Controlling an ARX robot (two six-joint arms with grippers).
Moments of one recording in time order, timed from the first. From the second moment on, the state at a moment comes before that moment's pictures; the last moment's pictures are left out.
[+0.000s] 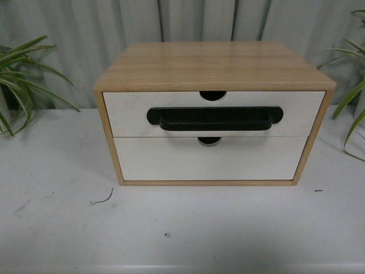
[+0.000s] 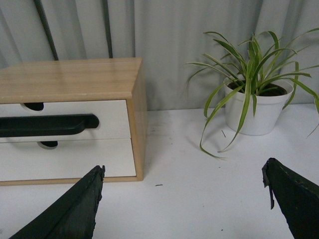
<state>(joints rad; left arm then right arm) 0.00 0.01 0.01 0.00 0.00 -0.01 0.00 0.00 0.01 0.00 0.00 0.00</state>
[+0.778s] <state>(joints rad) 0.00 0.01 0.01 0.00 0.00 -0.01 0.00 0.00 0.01 0.00 0.00 0.00</state>
